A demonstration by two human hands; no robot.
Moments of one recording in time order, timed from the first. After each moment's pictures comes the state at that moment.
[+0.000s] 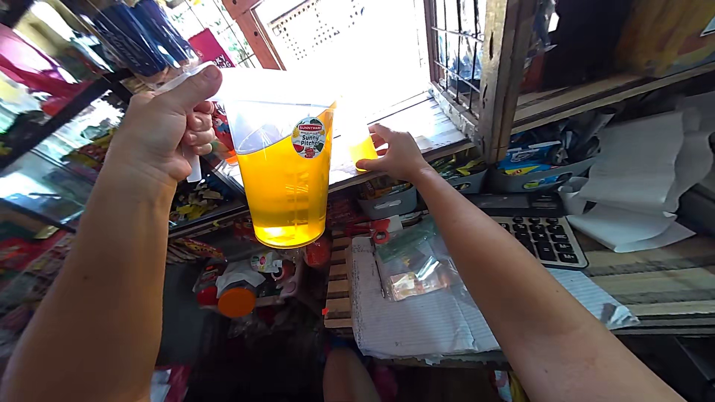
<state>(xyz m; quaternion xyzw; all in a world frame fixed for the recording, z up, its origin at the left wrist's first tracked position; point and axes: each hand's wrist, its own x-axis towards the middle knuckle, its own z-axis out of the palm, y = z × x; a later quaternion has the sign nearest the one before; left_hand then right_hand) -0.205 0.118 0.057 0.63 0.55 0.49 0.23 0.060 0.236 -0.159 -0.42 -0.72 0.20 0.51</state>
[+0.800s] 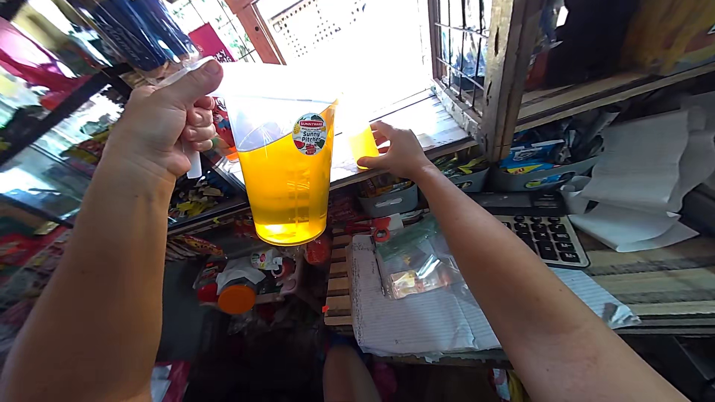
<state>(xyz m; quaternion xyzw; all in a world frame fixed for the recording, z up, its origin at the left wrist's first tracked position) -0.206 0.118 0.057 0.63 0.55 0.49 0.24 0.060 0.235 -0.157 -0.43 -0.72 0.20 0.51</state>
